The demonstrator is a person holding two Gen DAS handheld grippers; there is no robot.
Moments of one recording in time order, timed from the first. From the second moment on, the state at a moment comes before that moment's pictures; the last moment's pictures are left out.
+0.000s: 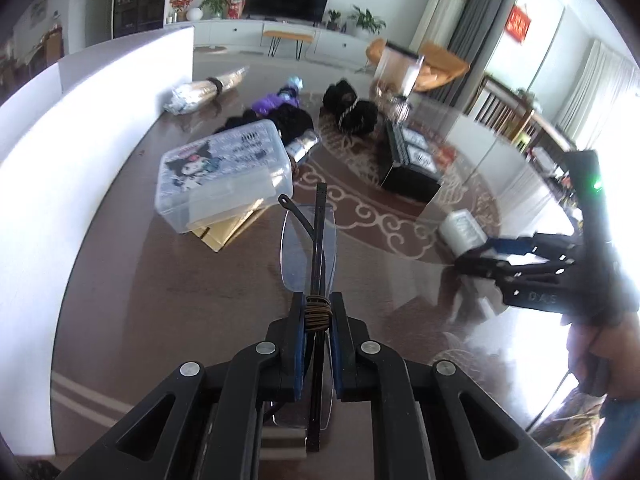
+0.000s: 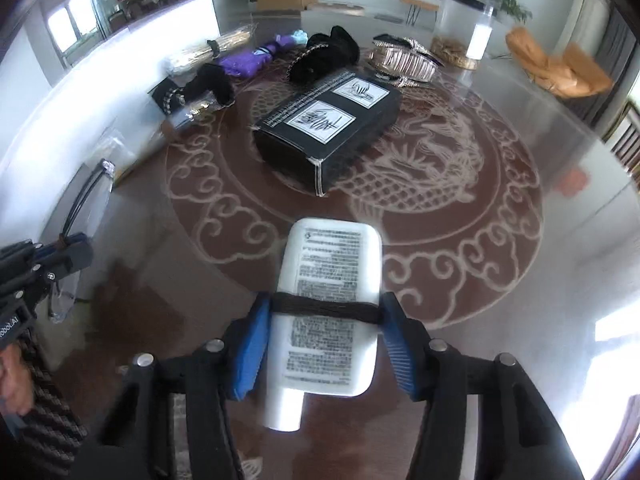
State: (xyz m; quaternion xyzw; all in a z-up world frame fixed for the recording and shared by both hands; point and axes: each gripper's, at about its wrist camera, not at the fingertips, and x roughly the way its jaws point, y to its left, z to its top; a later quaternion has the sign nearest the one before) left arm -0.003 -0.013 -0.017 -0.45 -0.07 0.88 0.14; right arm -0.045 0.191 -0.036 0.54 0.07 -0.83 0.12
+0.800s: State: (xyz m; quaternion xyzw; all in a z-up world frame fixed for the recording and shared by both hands) left arm -0.006 -0.283 0.083 -0.42 -0.16 0.89 -0.10; right arm -0.068 -0.058 0.112 0.39 0.00 -0.84 0.39
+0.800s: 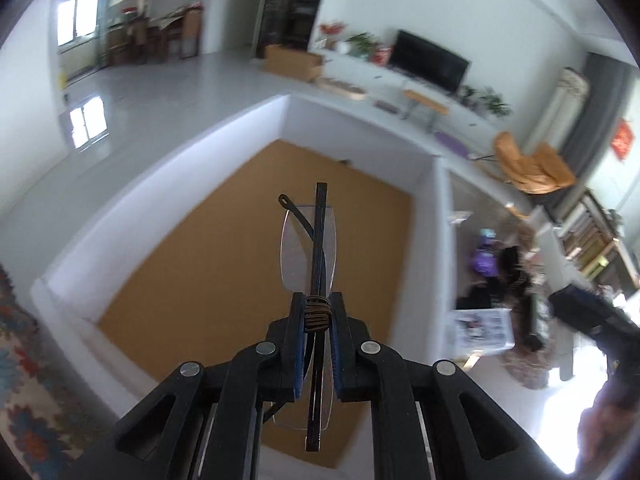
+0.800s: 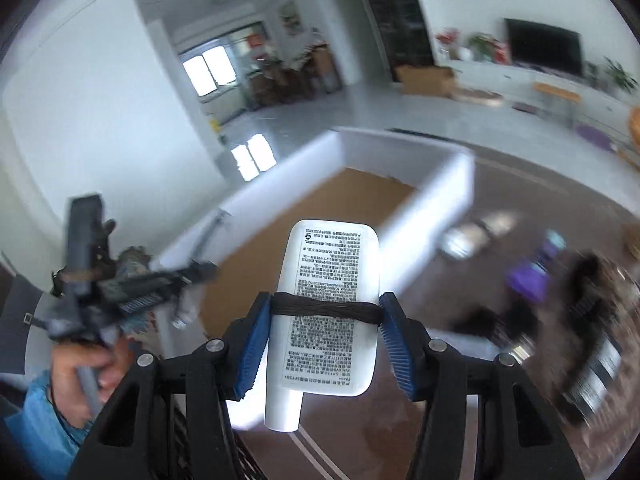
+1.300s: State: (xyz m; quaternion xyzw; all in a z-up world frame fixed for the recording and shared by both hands) left arm 0.005 -0.270 0.054 -0.43 -0.15 0.88 -0.12; right arm -0.076 -0.131 0.078 0.40 0.05 -0.83 0.39
